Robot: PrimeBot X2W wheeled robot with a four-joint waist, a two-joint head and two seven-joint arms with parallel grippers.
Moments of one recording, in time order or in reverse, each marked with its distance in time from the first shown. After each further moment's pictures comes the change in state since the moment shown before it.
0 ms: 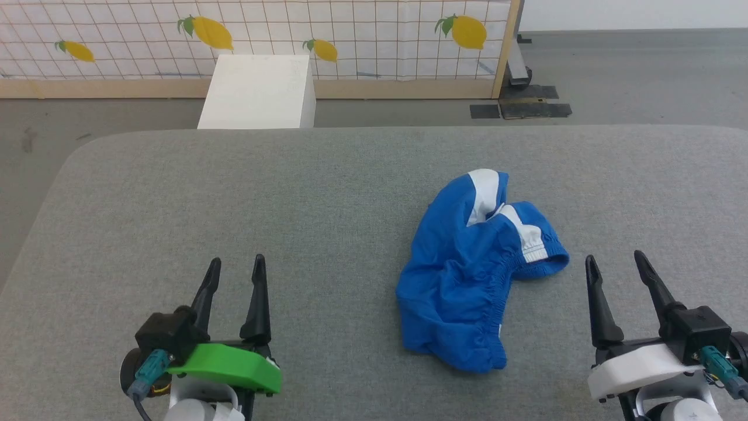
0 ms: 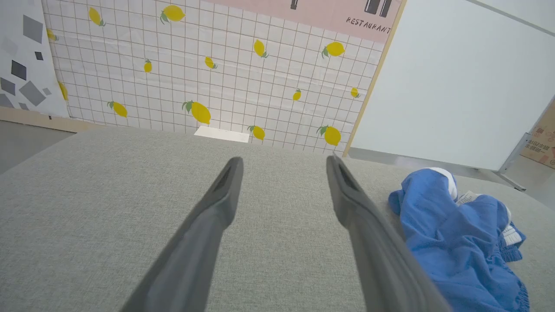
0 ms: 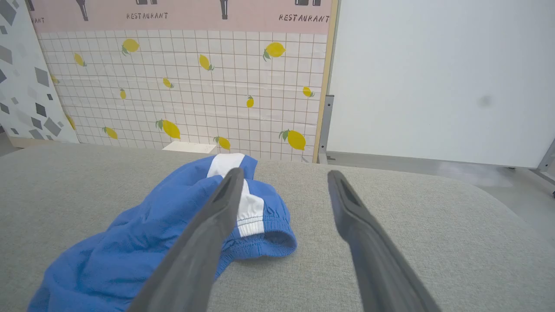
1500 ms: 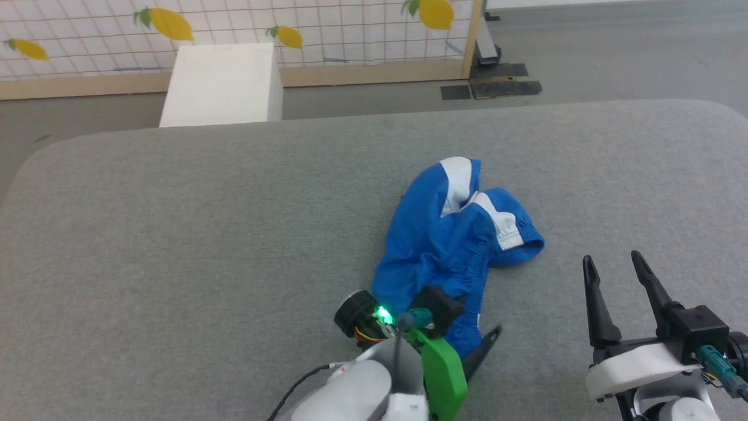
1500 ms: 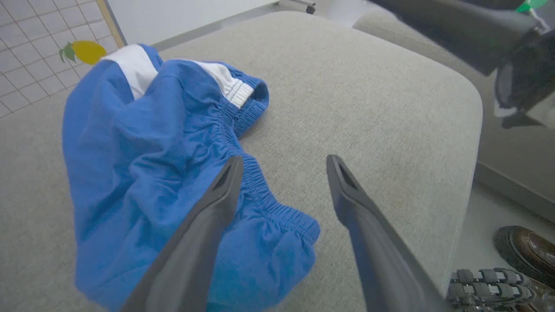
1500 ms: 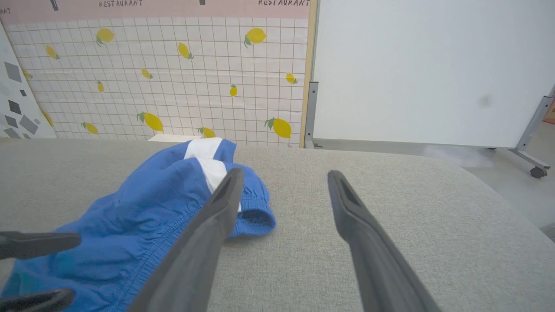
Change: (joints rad) left arm -0.408 -0.010 -0.824 0.321 -0.146 -0.048 0.256; right arm -0.004 0.000 0.007 0.009 0.010 0.000 -0.001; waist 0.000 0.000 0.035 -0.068
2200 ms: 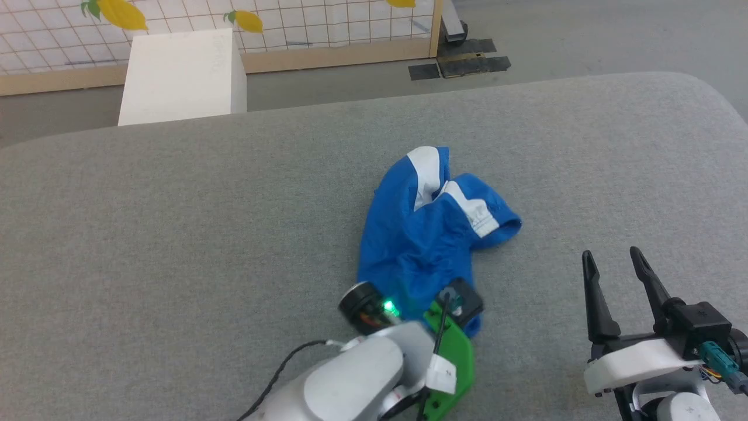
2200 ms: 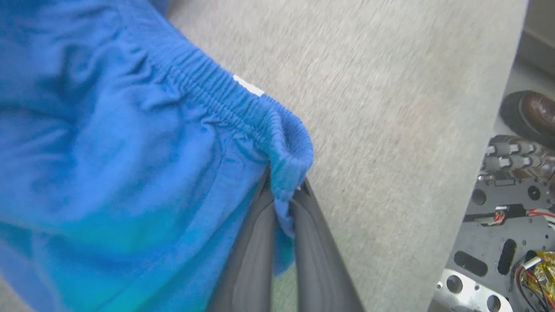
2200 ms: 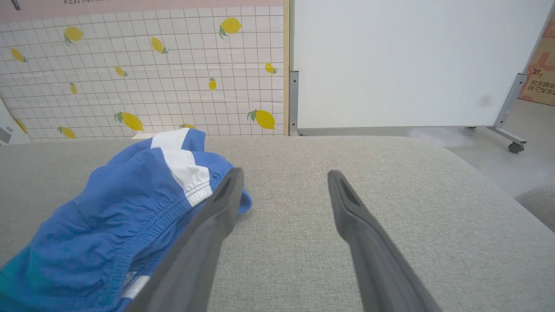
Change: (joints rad) left arm -0.169 -0.001 -0.198 0.150 -0.112 0.004 0.354; right arm -0.020 0.000 0.004 0.025 0.036 0.000 -0.015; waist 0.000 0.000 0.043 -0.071
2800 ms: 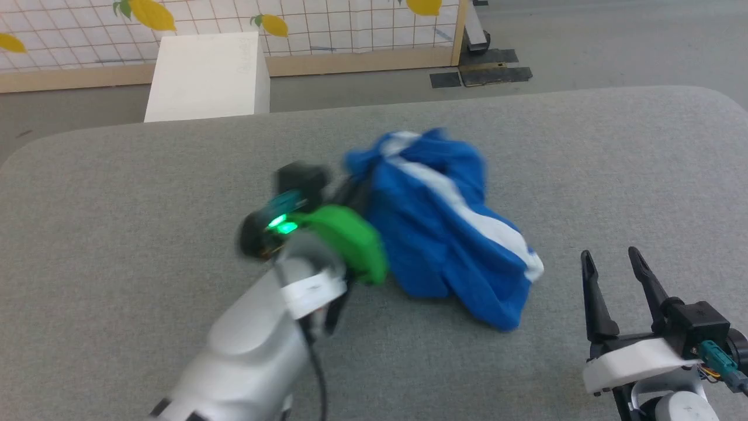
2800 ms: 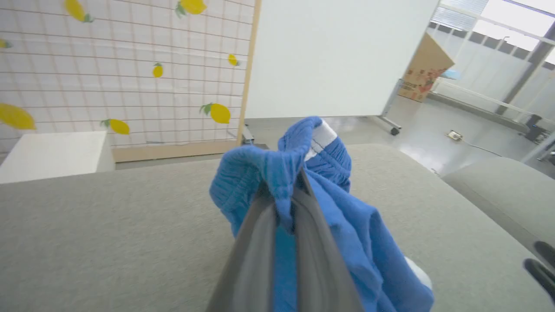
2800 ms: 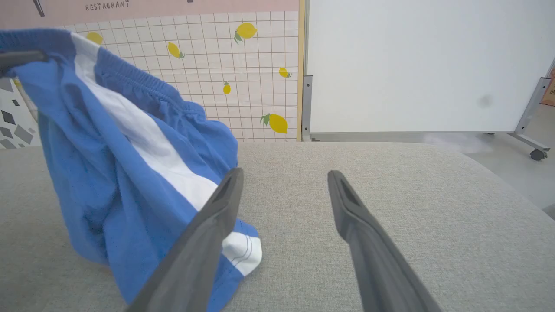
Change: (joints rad) left arm -0.045 0.092 0.332 -0.116 -0.250 0.254 -0.558; right arm -0.007 0.000 0.002 0.018 0.008 0.000 -0.009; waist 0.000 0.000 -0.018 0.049
